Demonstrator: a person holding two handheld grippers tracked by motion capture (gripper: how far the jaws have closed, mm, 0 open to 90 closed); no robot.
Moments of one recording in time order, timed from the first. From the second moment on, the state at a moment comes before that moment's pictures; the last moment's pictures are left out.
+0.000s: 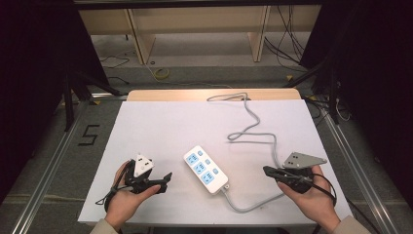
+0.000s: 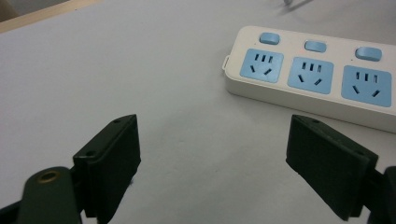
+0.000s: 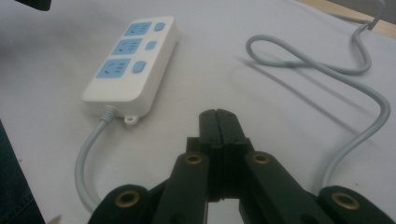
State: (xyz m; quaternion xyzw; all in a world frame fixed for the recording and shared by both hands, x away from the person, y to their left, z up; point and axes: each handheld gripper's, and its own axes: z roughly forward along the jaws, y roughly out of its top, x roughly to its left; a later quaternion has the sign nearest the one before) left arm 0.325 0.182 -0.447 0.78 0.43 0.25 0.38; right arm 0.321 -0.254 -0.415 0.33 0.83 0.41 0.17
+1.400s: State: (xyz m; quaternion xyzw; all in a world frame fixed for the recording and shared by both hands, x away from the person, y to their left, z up) left arm 0.325 0.180 -0.448 0.79 0.42 0.25 0.38; right arm 0.348 -0.206 -0.406 0.32 0.86 0.38 0.14
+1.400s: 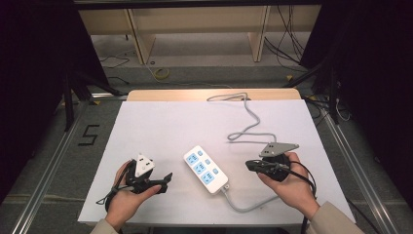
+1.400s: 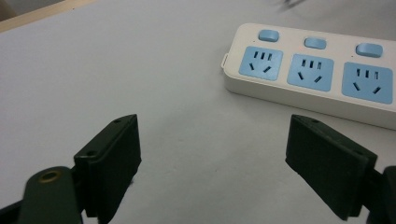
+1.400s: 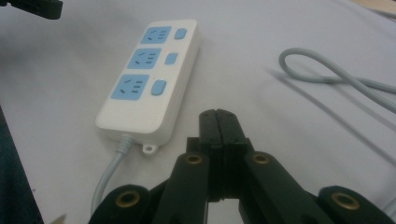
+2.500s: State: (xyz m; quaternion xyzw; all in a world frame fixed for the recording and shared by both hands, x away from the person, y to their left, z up) left arm 0.325 0.180 -0.448 0.79 0.42 0.25 0.37; right arm 0.361 -0.174 -0.404 0.31 0.87 0.36 0.12
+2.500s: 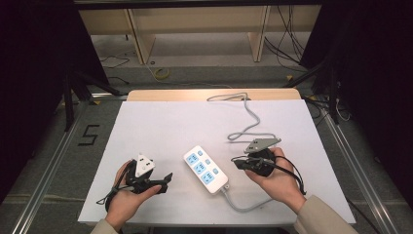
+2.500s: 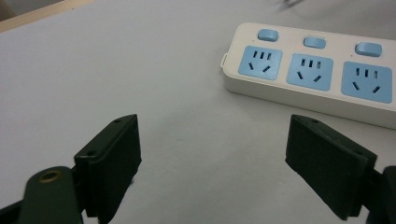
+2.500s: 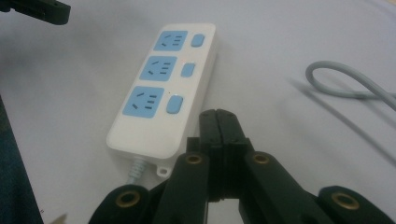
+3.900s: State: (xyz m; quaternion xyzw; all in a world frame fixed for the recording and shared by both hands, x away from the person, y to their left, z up) left arm 0.325 0.180 -0.448 0.79 0.42 0.25 0.37; right arm 0.372 -0.145 -0.405 0.30 0.88 0.34 0.09
